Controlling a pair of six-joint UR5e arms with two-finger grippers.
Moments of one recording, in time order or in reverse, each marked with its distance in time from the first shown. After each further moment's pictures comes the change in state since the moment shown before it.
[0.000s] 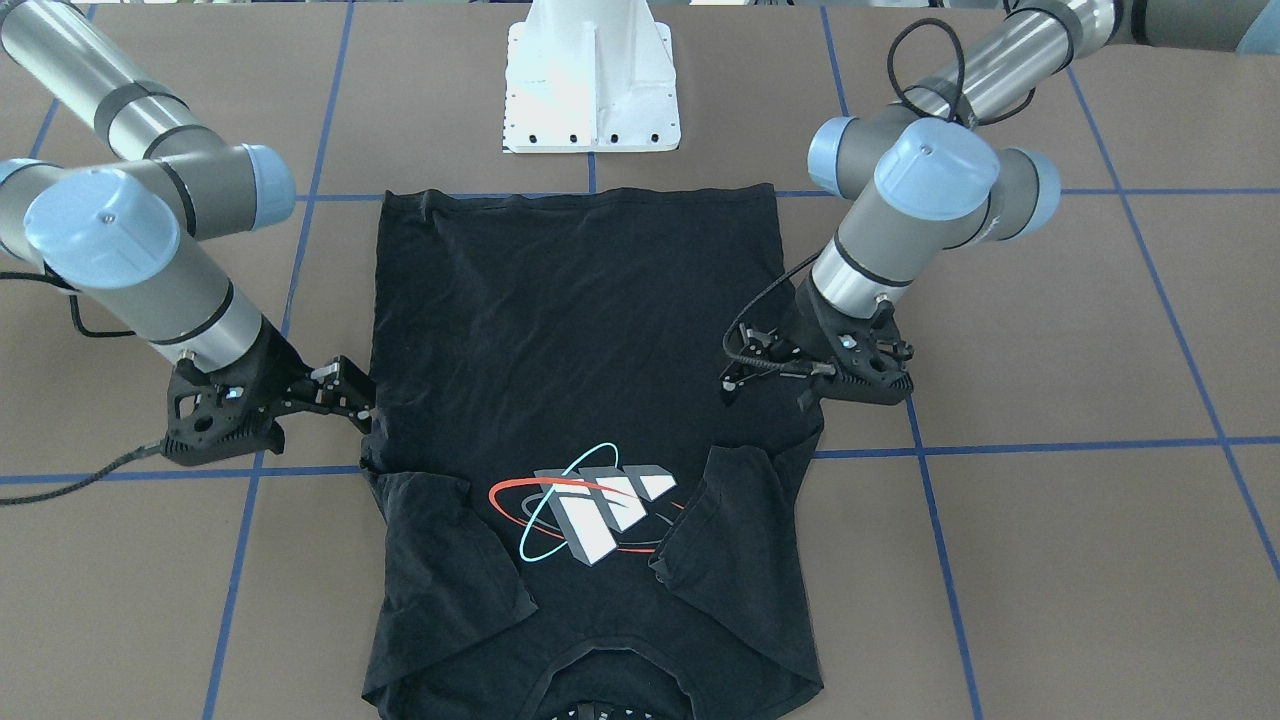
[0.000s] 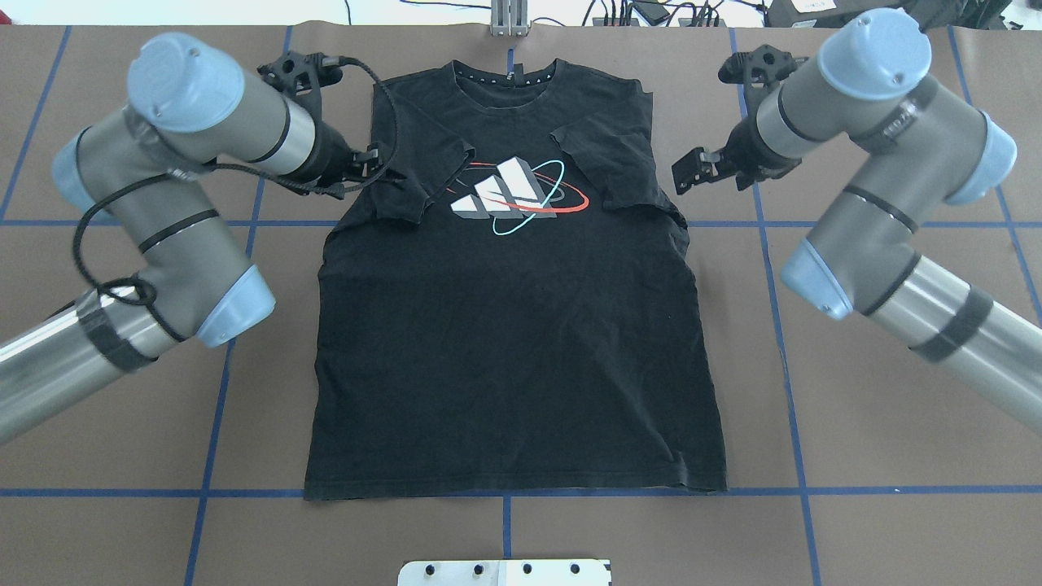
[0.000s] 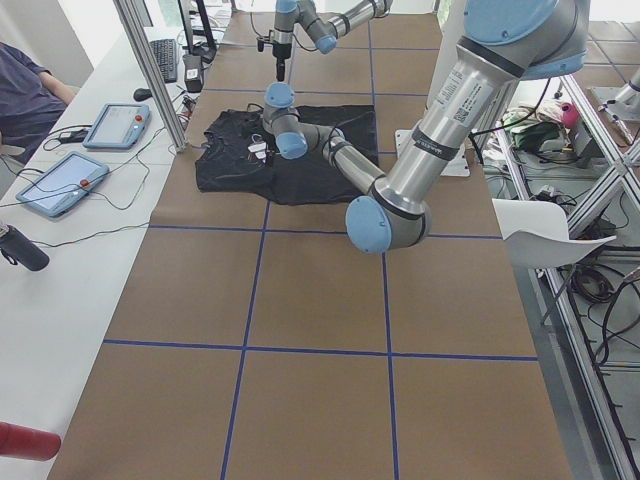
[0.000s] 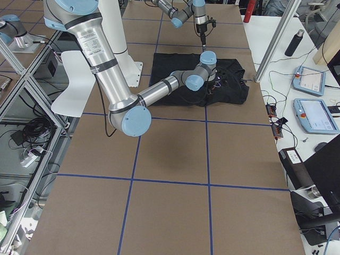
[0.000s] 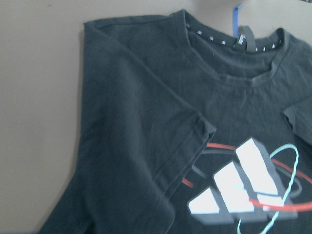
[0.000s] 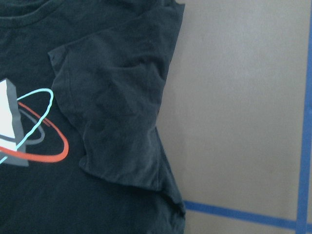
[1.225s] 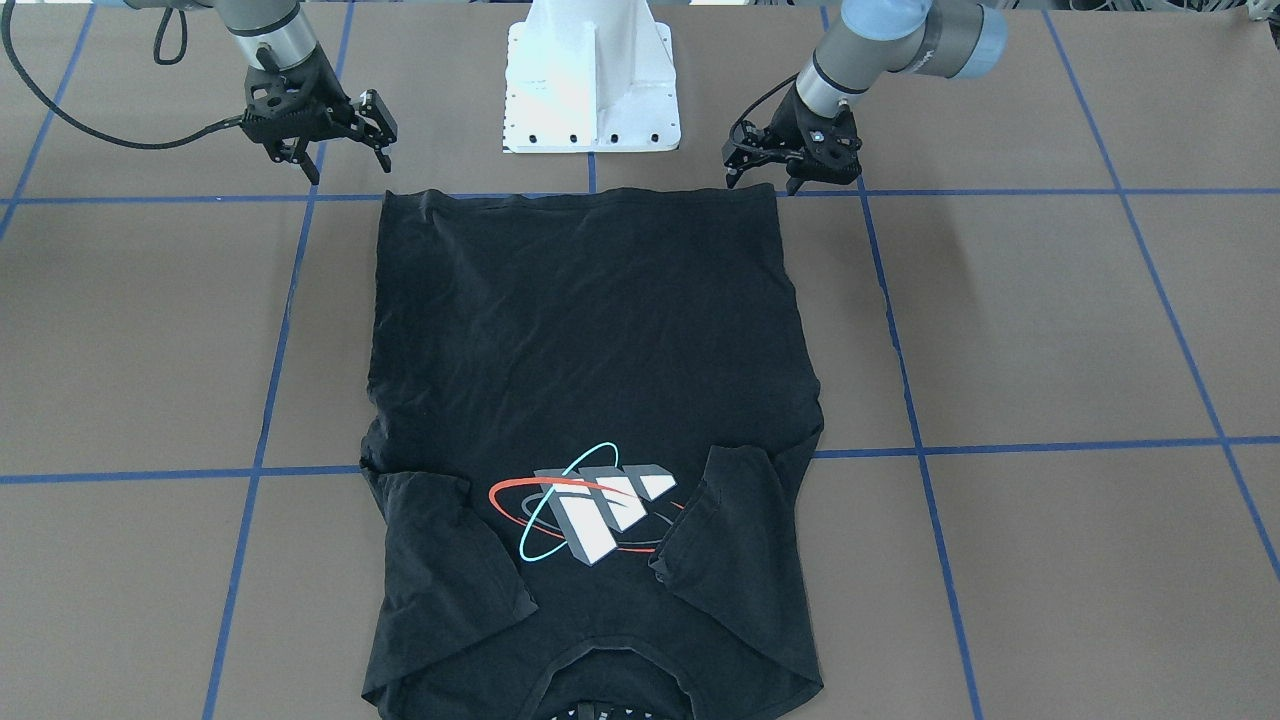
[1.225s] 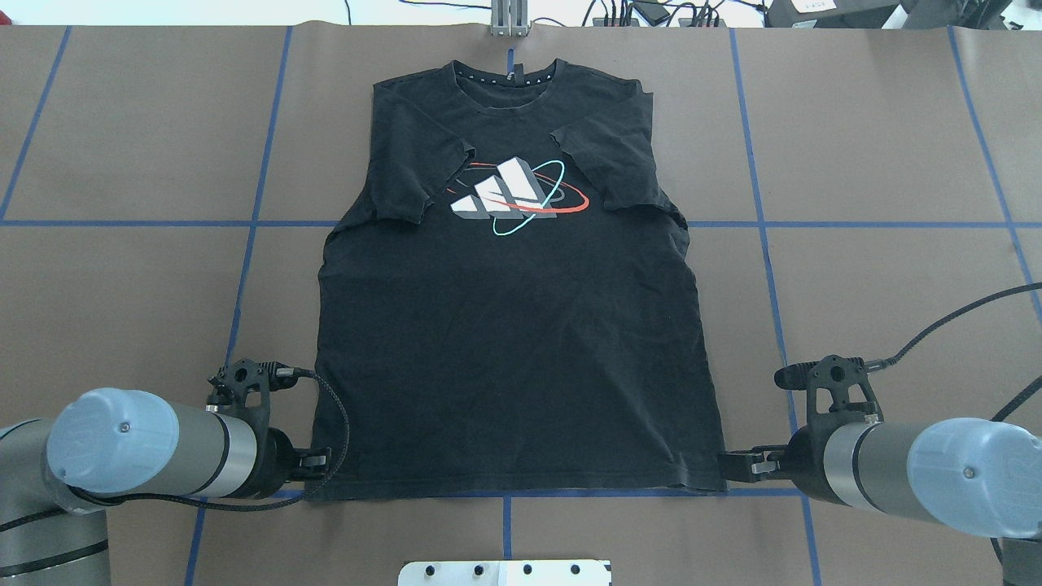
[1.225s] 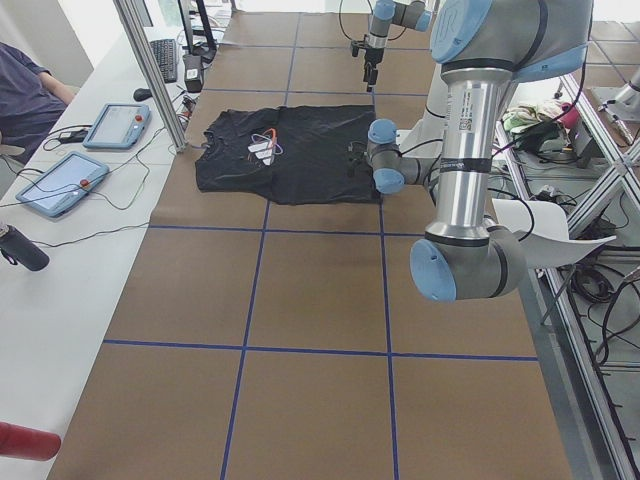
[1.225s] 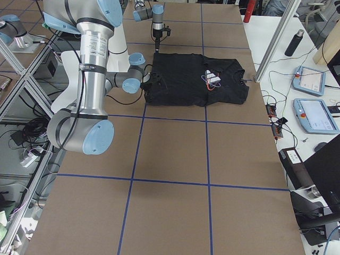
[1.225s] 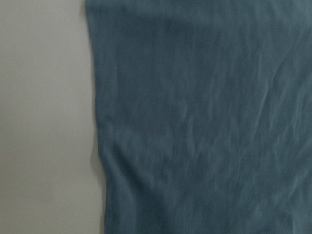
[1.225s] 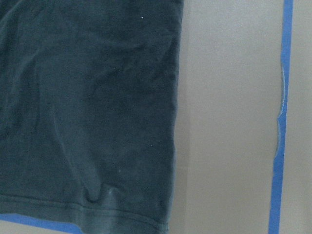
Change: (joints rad) left arm 0.494 0.448 -0.391 -0.016 0.189 -0.273; right arm -0.611 -0.563 0.596 0.013 -0.465 0.410
